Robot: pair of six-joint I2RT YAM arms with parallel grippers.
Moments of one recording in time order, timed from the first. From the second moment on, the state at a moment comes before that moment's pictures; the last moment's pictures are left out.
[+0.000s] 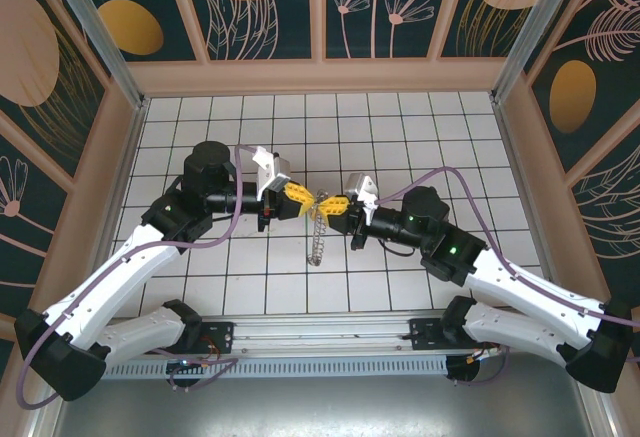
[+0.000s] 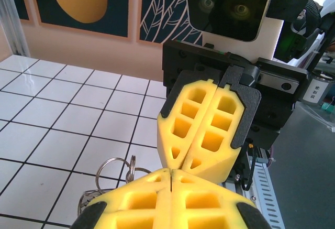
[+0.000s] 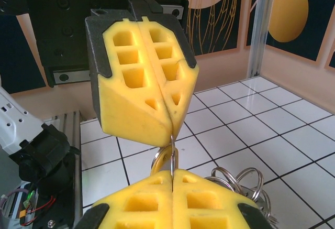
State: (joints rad) left arm -0.62 1.05 1.00 -0.26 0.86 0.08; right arm 0.94 0.88 0.72 0.09 -0.33 0.01
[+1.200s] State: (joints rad) left arm -0.63 1.08 1.00 -0.24 0.81 0.08; right arm 0.95 0.87 0.72 0.10 -0.34 0.01
